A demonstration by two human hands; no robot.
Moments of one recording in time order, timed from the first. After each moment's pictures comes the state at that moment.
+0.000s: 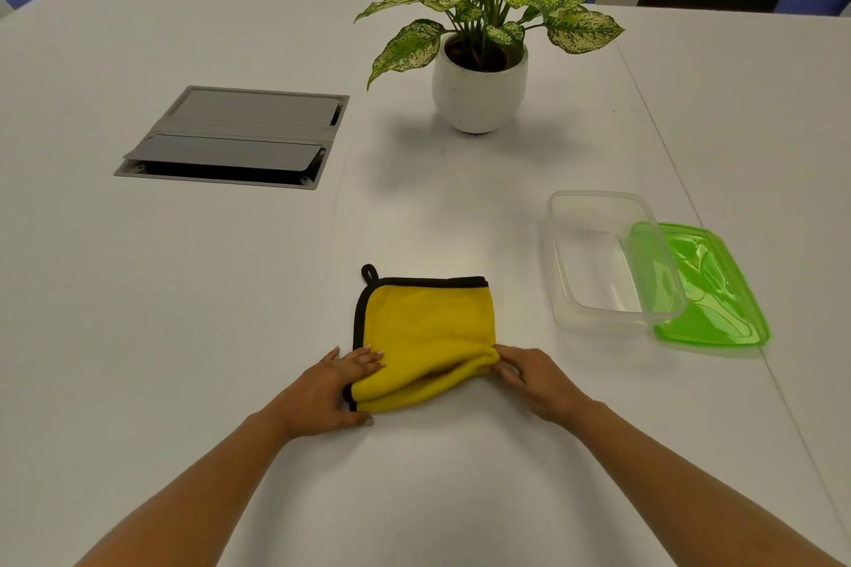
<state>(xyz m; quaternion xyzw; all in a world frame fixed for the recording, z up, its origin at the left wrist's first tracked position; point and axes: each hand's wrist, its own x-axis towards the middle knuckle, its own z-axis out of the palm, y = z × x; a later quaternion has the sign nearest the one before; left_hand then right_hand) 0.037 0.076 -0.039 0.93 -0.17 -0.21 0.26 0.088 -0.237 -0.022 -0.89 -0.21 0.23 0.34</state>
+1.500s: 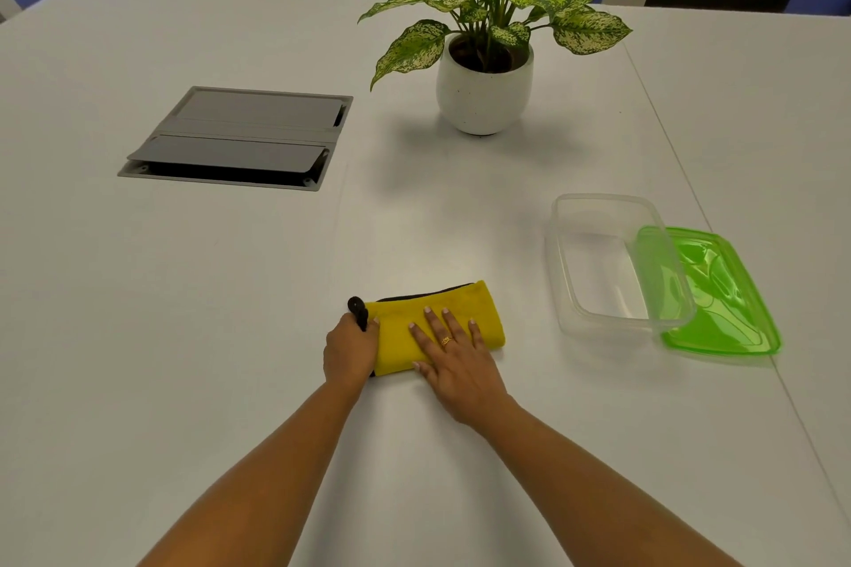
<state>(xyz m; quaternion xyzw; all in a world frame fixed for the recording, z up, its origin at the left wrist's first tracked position) 0.089 0.012 -0.023 0.85 0.35 -0.07 0.39 0.089 -0.144 -0.041 -0.95 -0.27 0.14 0.07</state>
